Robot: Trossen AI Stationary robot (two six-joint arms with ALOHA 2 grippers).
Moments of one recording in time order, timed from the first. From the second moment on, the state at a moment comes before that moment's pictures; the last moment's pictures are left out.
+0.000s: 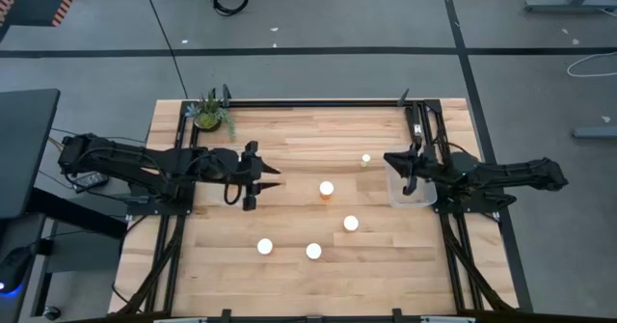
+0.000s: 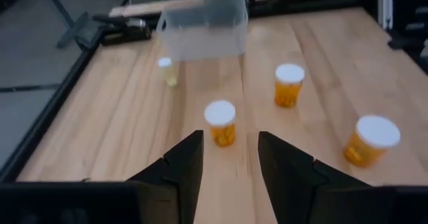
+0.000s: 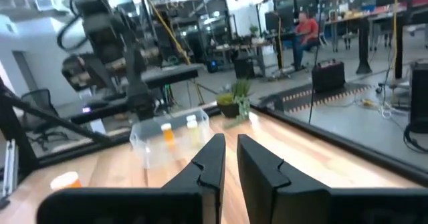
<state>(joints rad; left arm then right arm) -0.08 1.07 0.75 -0.12 -0.16 0.07 0.01 0.16 0.01 0.25 0.34 0.17</state>
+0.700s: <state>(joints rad) -0.05 1.07 0.75 -0.11 -0.22 0.09 -0.13 0.74 0.20 0.04 0.30 0.35</state>
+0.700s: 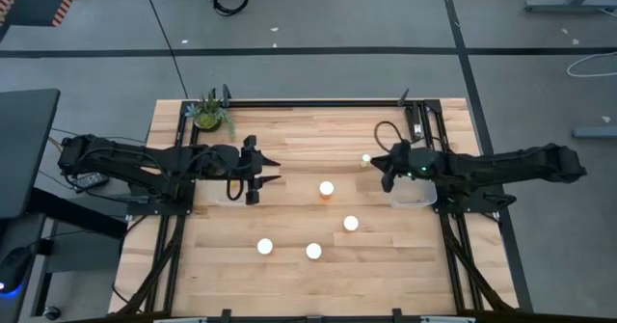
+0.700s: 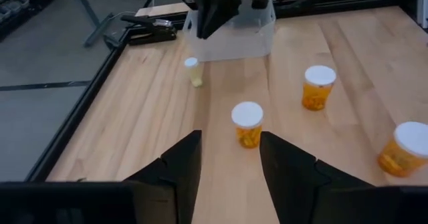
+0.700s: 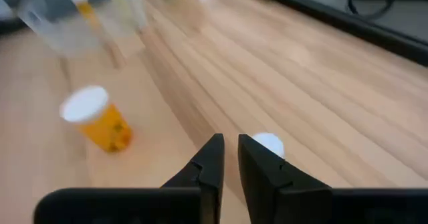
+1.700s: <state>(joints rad) -0.05 1.07 0.75 -0.36 -0.21 0.03 -0.23 1.32 0.77 -0.63 0.25 0.36</state>
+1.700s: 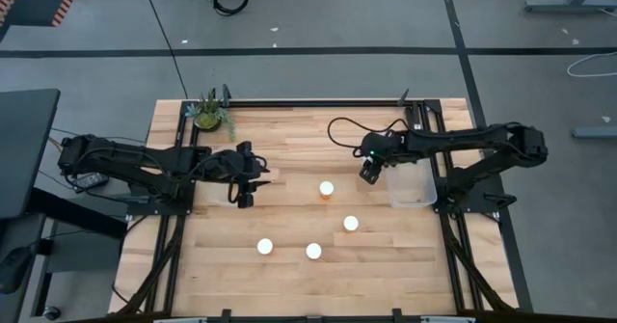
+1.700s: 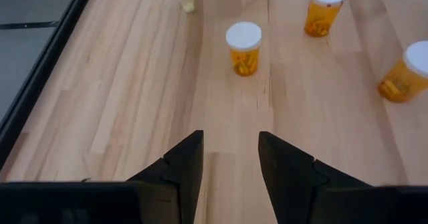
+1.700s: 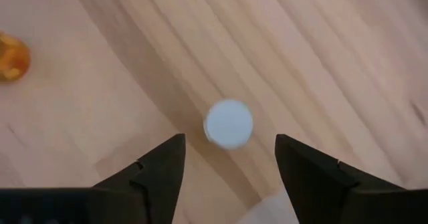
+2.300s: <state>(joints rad) -0.05 1.07 0.75 -0.36 -0.21 -0.01 -0.18 1.42 0.75 -0.57 0.28 0.31</state>
